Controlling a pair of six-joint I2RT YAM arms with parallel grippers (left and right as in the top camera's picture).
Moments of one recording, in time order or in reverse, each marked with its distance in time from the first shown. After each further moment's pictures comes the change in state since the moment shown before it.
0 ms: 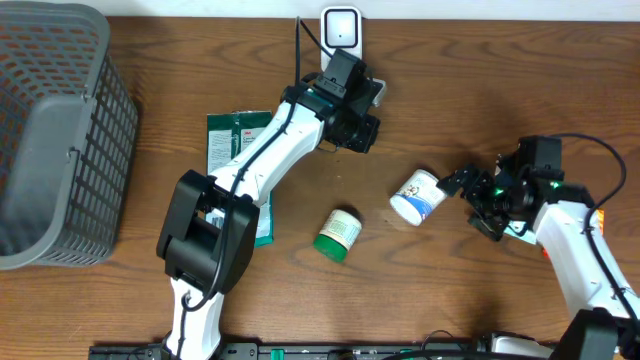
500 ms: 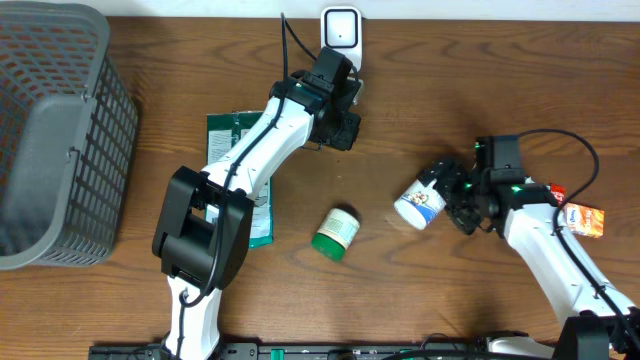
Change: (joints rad) left arm 0.041 0.003 0.000 -0.079 -0.143 0.000; right arm 0.217 0.002 -0.026 0.148 0.168 0.283
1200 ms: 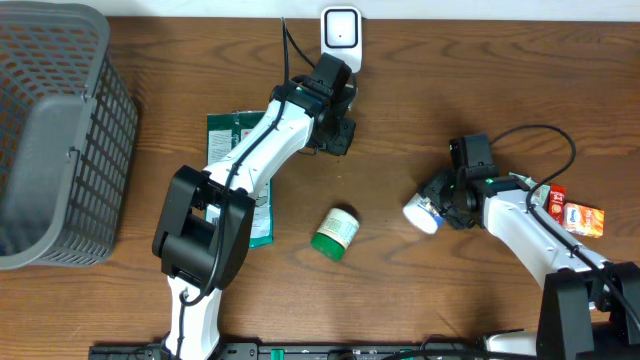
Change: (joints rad) left arm 0.000 0.000 -0.031 -0.010 -0.057 0.000; right arm 0.063 0.145 0.005 0.046 0.192 -0.023
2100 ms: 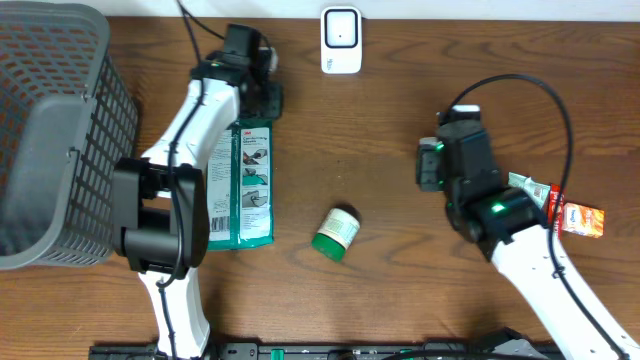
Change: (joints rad) left arm 0.324 0.000 0.000 0.090 -0.004 0.000; right arm 0.262 -0.316 0.119 -0.003 0.425 -0.628
